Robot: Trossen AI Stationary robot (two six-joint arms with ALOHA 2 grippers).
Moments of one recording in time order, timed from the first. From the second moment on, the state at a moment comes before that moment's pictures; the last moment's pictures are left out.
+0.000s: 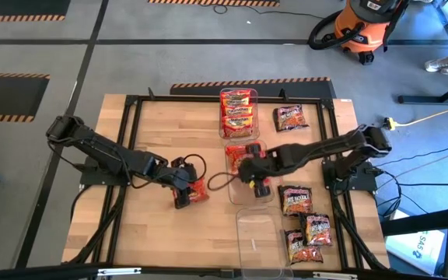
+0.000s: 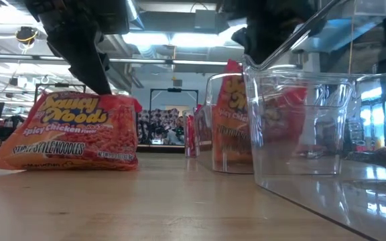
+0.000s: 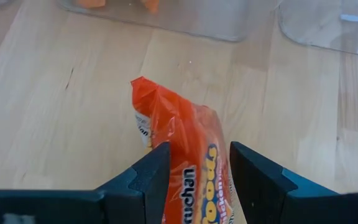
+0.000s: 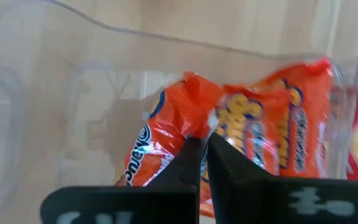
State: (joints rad) left arm -0.31 1.33 0.82 -0.42 -0.17 -0.54; right arm 0.17 1.67 1.33 -0.81 0.21 -0.13
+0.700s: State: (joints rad) left arm -0.30 1.33 0.82 -0.40 -0.17 -0.54; right arm 0.06 1.70 1.28 -0.66 0.03 -0.35
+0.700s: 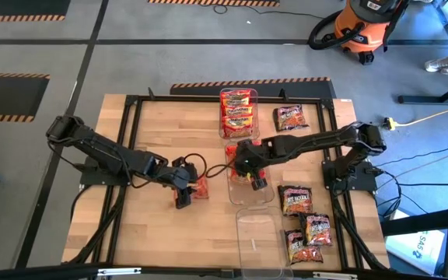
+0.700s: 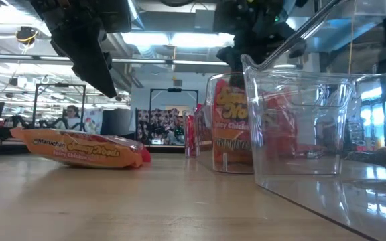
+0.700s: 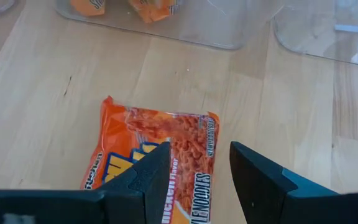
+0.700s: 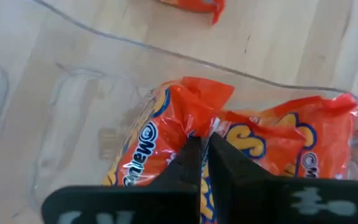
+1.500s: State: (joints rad) left arm -0.29 1.33 0.82 -0.37 -0.17 -0.54; right arm 0.11 1.69 1.57 -1.02 0.14 -0.22
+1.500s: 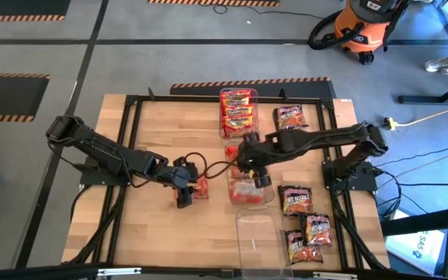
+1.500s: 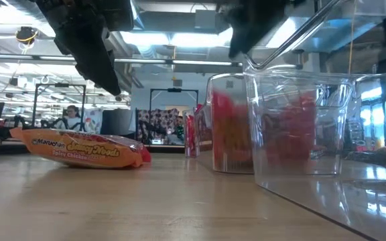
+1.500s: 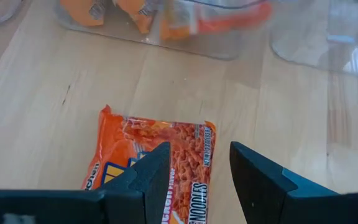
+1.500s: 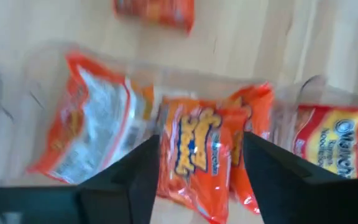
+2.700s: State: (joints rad) left arm -0.54 1.36 0.82 -0.32 -0.46 -0.65; right arm 0.22 1.69 1.24 -0.79 -0.15 0.26
